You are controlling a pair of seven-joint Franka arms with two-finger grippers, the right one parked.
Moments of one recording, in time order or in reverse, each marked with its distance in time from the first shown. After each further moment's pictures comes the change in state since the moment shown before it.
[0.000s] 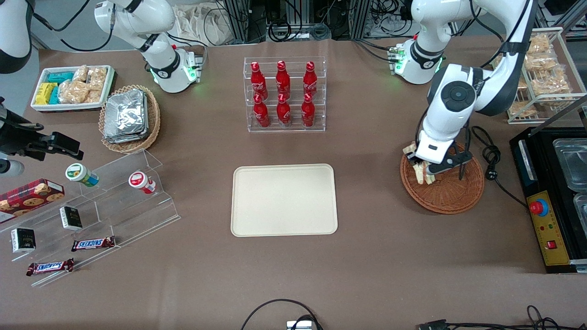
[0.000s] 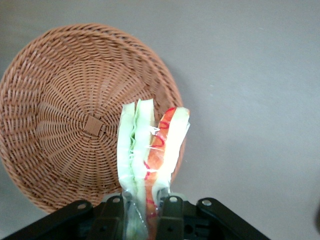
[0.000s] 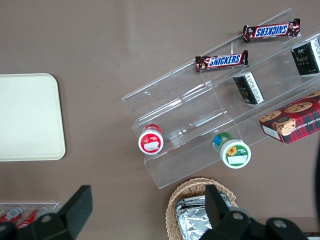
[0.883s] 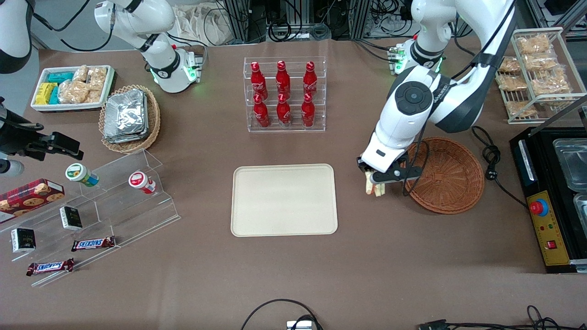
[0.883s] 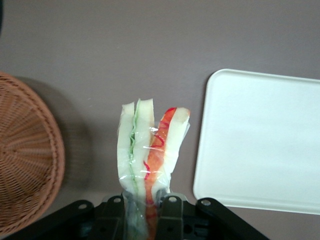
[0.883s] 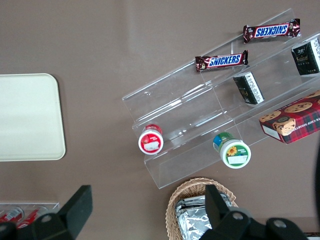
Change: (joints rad) arm -0.001 0.258 -0.236 0.398 0.028 -0.115 -0.076
